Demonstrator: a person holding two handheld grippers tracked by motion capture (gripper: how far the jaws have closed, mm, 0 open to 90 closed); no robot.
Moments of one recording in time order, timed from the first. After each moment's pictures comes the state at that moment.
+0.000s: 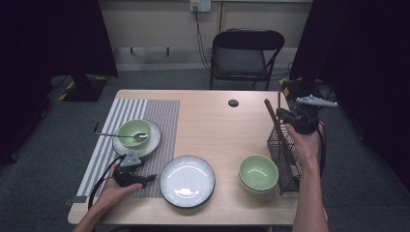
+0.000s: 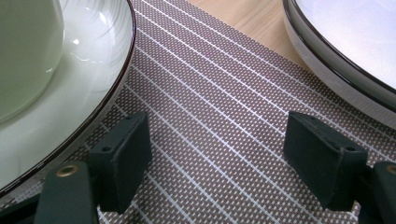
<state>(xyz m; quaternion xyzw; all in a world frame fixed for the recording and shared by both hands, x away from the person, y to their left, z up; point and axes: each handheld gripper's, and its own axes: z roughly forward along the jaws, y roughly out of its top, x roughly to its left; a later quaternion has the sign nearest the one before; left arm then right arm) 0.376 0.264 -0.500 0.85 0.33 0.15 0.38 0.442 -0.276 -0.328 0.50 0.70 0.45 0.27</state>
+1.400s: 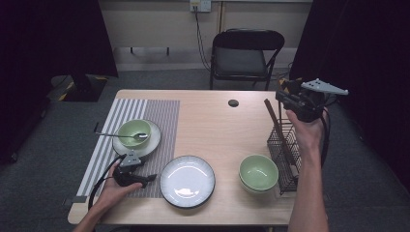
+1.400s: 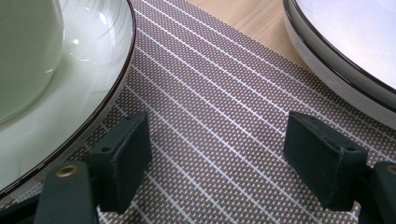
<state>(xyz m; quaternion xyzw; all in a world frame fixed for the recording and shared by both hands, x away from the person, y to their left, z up) 0.377 0.264 -0.499 0.85 0.33 0.15 0.37 0.438 -0.260 -0.274 0.45 0.67 0.50 0.30</state>
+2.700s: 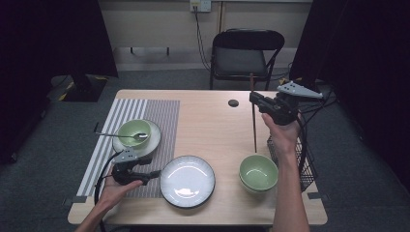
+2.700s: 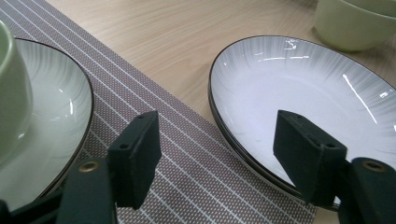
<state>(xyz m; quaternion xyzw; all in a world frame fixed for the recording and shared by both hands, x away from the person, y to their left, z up) 0.365 0.252 -0.464 0.82 0.32 0.11 0.46 0.430 -0.199 -0.280 0.40 0.68 0.56 0.25</state>
